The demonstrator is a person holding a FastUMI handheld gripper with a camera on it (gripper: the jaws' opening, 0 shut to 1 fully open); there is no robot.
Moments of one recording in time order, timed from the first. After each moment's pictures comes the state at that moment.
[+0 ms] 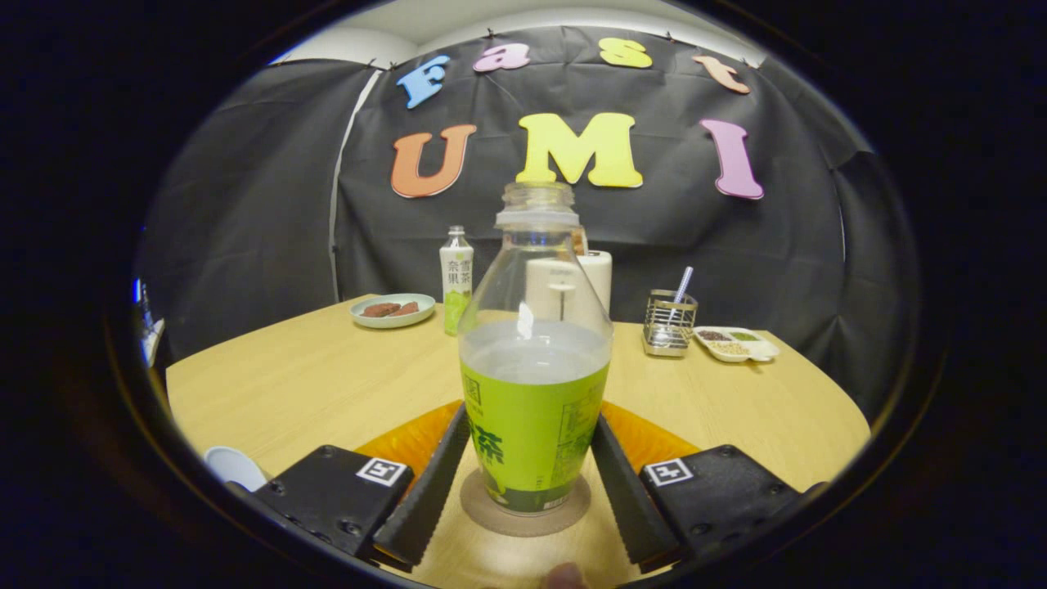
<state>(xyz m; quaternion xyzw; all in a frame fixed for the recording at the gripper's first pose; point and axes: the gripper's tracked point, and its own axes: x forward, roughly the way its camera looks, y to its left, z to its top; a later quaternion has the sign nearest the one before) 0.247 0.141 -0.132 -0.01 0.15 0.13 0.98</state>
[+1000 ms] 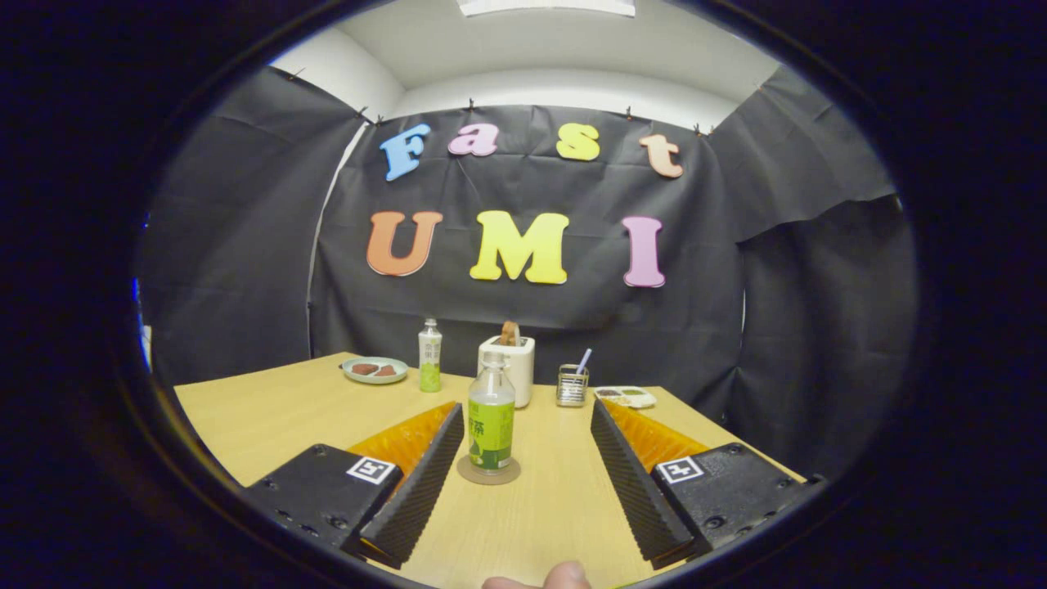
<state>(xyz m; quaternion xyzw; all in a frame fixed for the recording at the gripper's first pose) 0.030 0.085 -0.028 -0.02 0.02 0.02 1.00</state>
